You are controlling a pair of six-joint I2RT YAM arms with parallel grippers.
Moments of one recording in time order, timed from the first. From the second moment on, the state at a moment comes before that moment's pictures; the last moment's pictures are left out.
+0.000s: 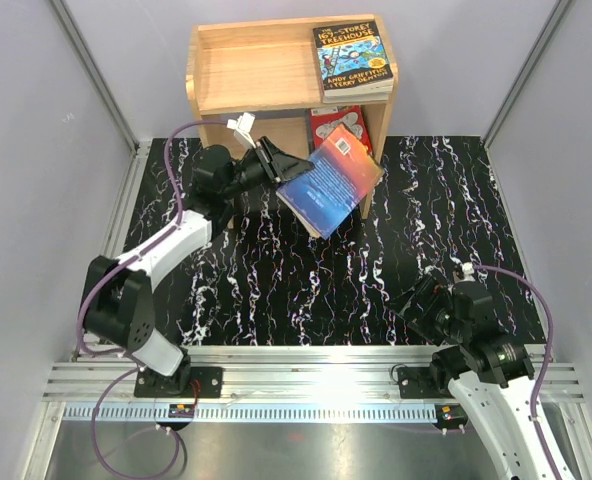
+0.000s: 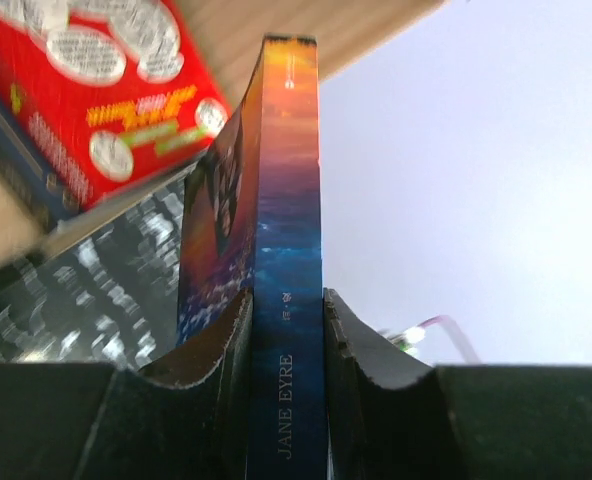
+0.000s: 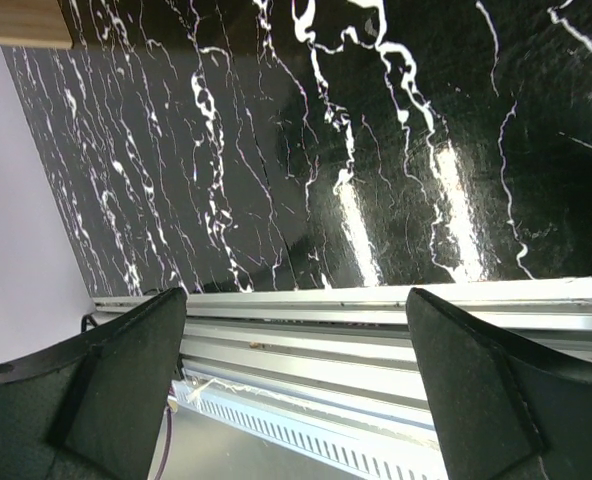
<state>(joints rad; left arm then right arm) -0.43 1.54 1.17 0.41 0.57 -1.00 0.28 0.28 0.53 -0.96 -0.20 0.93</state>
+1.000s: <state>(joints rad) -0.31 1.45 0.87 0.89 0.41 -1.31 0.28 0.29 0.46 -0.92 -0.23 0.92</state>
